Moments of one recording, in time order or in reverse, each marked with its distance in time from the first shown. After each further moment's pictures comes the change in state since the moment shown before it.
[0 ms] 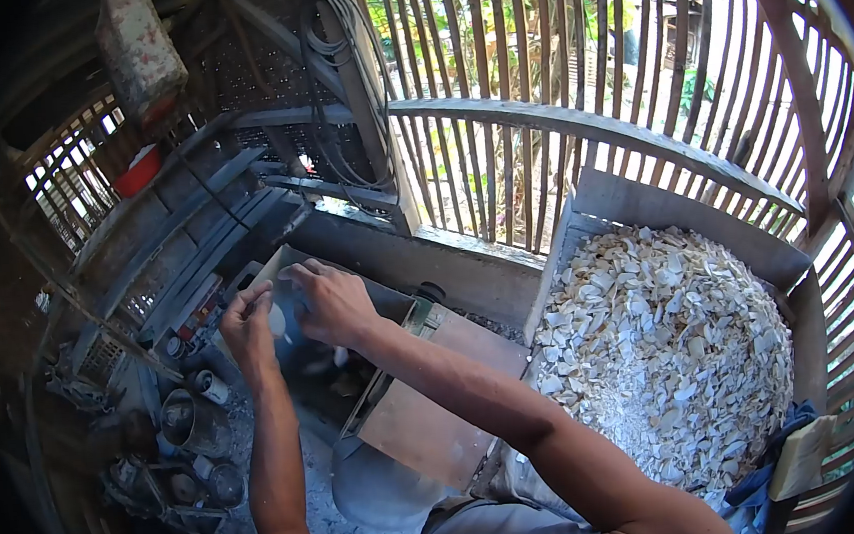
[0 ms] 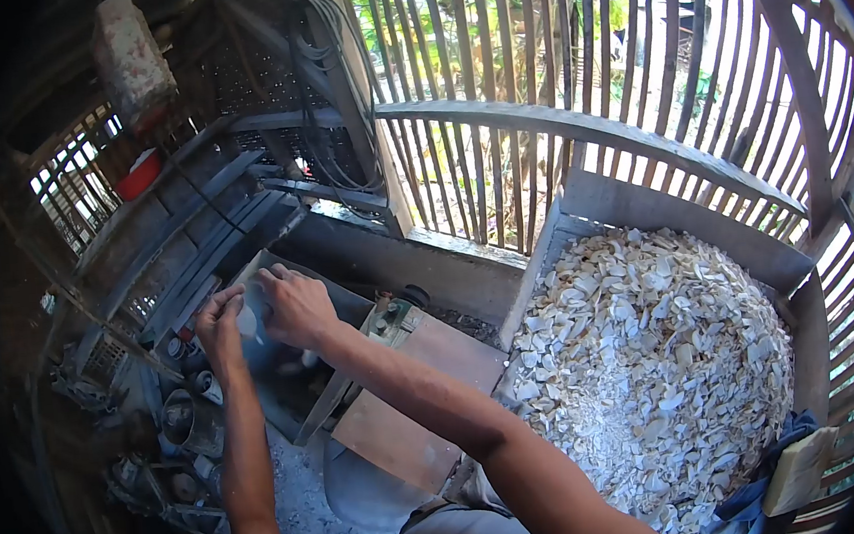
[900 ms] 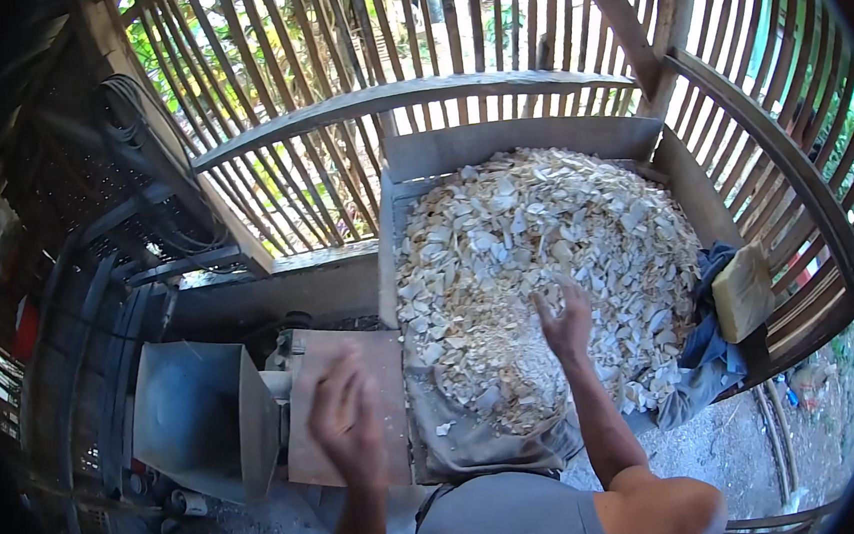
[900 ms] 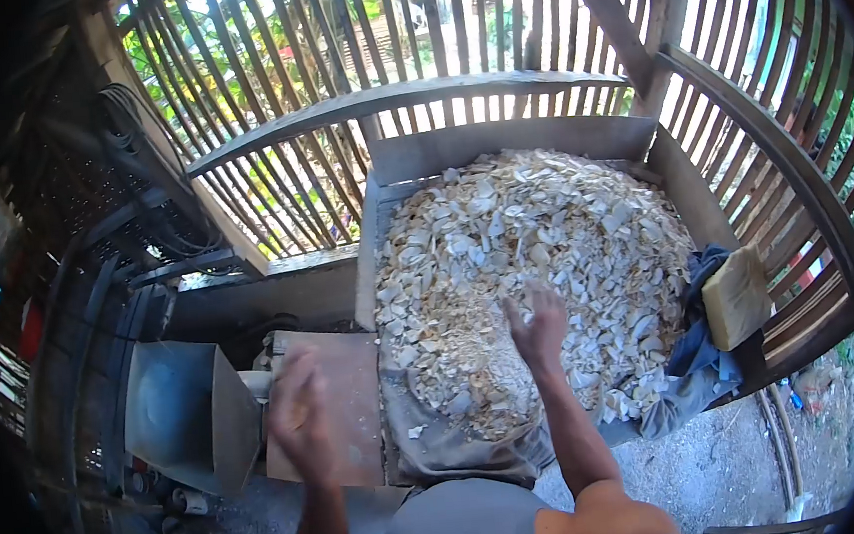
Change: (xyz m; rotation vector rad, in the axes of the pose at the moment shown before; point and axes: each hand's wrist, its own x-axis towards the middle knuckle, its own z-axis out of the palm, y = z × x) left_hand -0.238 0.060 0.118 -0.355 -0.652 0.254; right_hand -0.428 0.100 -0.244 -0.898 0.832 0.813
